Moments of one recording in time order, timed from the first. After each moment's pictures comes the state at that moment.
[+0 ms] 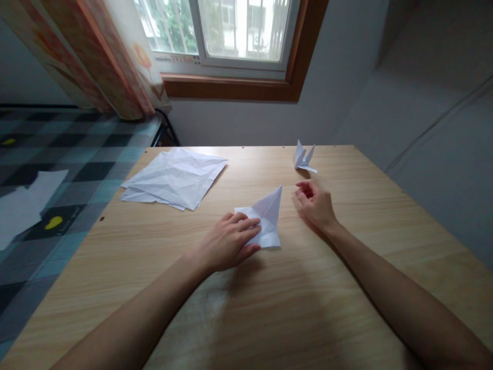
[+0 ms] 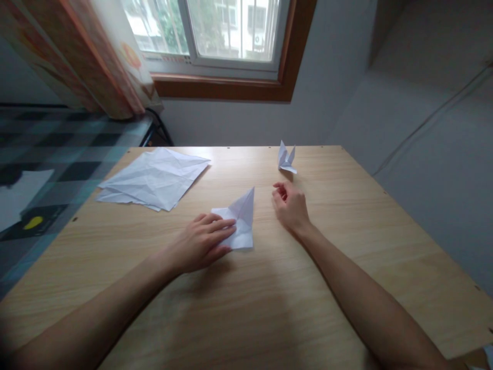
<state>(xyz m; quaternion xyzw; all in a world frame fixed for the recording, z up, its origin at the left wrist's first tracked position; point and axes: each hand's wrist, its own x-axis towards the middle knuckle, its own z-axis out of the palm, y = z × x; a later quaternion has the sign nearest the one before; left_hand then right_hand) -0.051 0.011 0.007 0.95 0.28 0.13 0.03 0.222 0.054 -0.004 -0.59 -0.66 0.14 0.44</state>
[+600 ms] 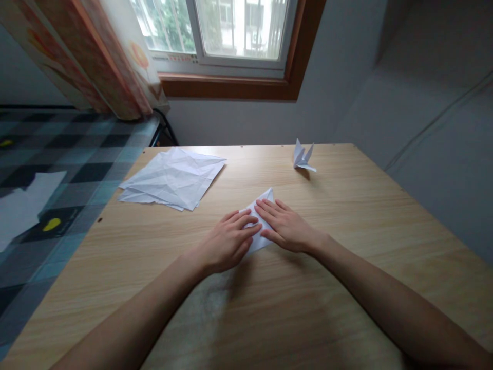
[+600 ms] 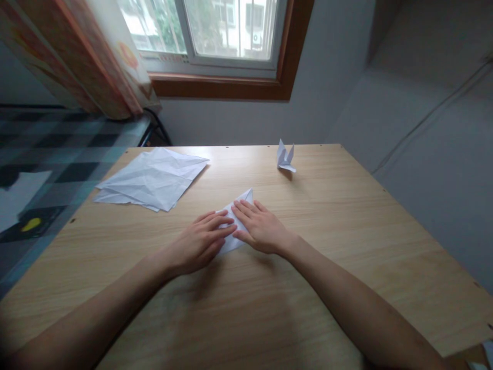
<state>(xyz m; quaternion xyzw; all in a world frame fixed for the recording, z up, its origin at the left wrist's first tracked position) -0.052 0.010 0.003 0.94 0.30 0.15 0.10 0.181 0.027 -0.015 -0.38 -0.92 0.06 0.10</state>
